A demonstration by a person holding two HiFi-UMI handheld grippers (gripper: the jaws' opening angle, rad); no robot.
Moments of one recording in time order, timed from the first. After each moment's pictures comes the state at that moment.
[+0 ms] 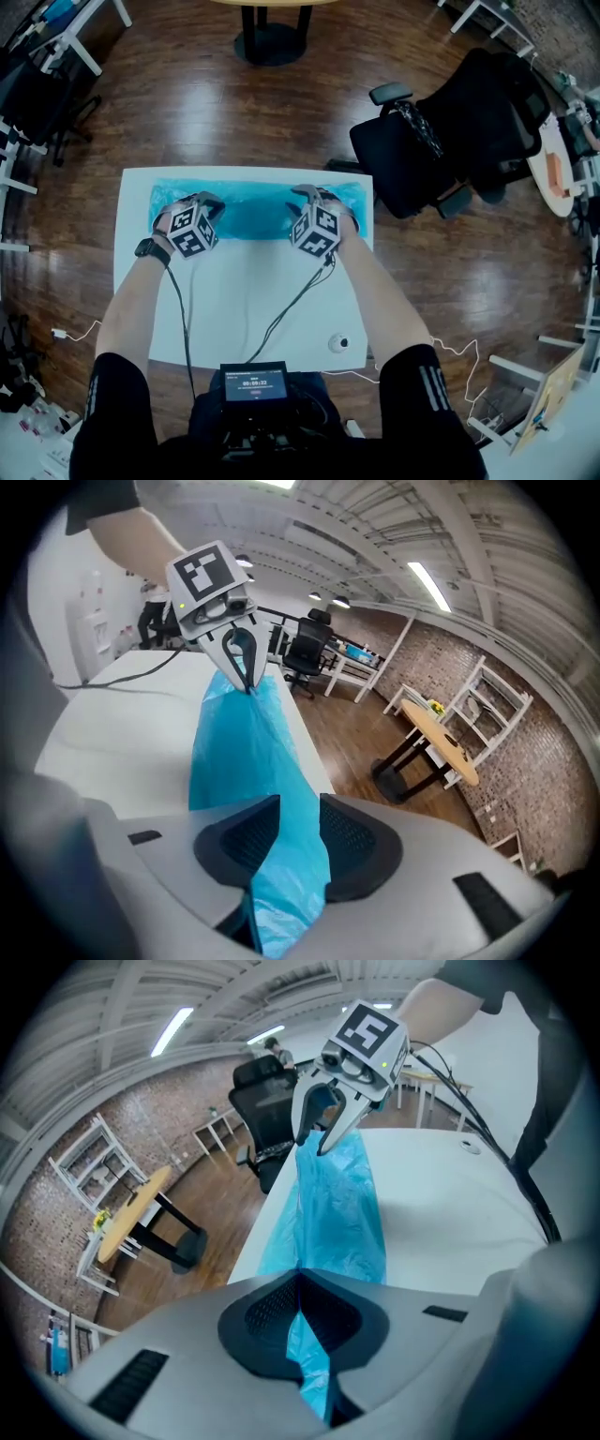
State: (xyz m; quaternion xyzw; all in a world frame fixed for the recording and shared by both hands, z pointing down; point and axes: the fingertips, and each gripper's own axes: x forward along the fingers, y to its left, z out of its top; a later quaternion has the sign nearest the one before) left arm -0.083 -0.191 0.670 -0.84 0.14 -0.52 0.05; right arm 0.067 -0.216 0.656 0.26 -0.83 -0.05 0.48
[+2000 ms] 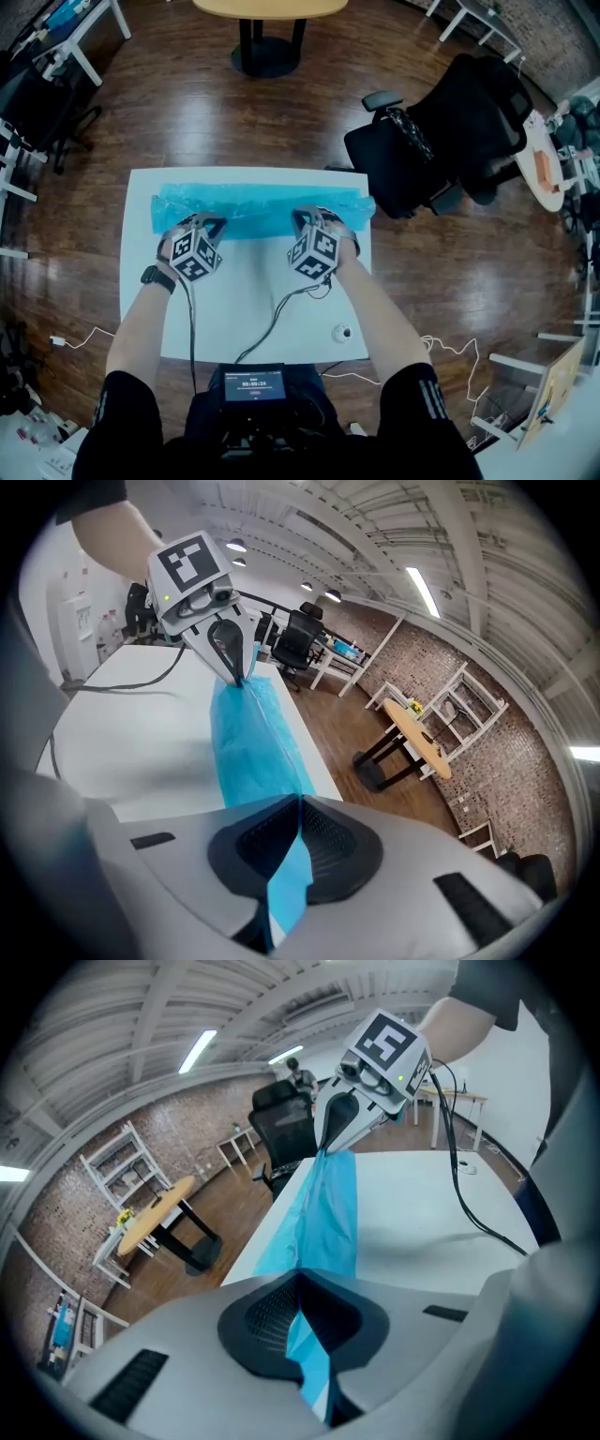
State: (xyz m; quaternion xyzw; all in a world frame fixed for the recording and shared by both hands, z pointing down) left arm -0.095 -0.133 0.635 -0.86 0.21 -0.47 0.06; right arm 0.063 -0.153 0.616 0.32 -0.80 -0.07 0.51
